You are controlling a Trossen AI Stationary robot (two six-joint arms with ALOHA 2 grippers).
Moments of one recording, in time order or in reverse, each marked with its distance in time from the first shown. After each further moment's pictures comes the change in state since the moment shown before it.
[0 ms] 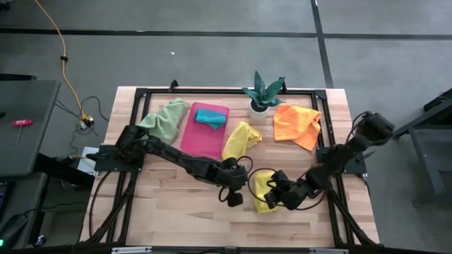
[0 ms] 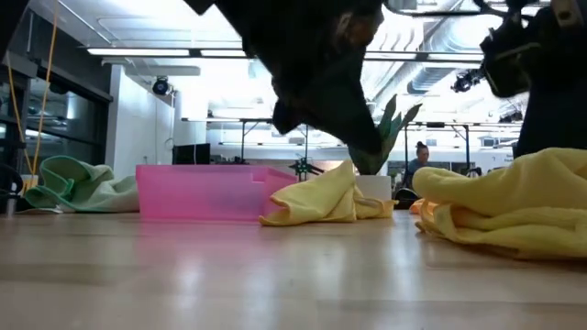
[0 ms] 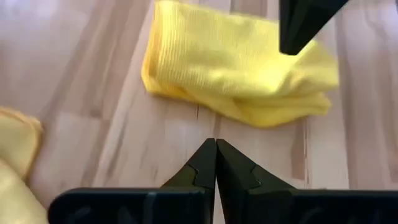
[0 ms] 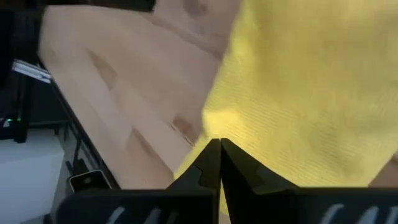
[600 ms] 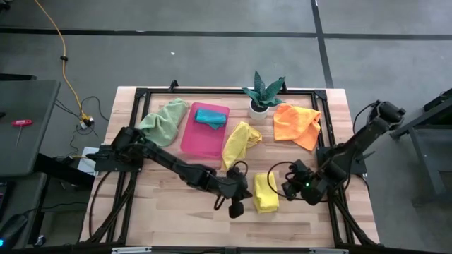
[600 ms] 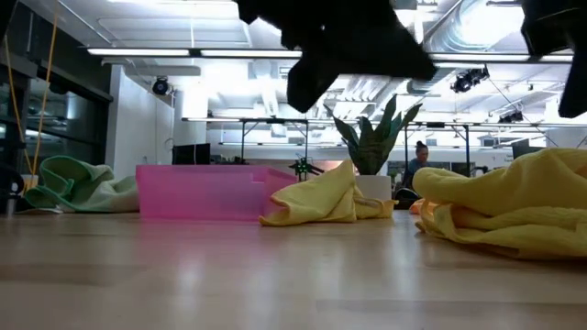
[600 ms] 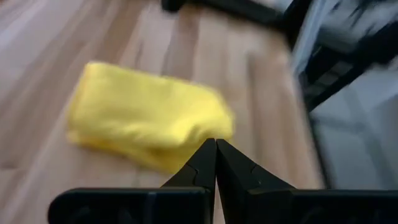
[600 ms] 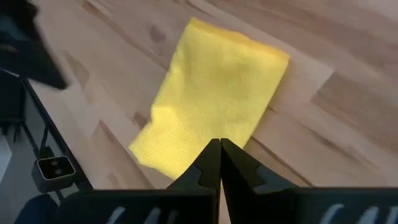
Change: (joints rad) left arm -0.076 -0.034 -0.082 0.347 0.000 -0.082; right arm 0.102 -0.312 -0.003 -0.480 0.093 0.024
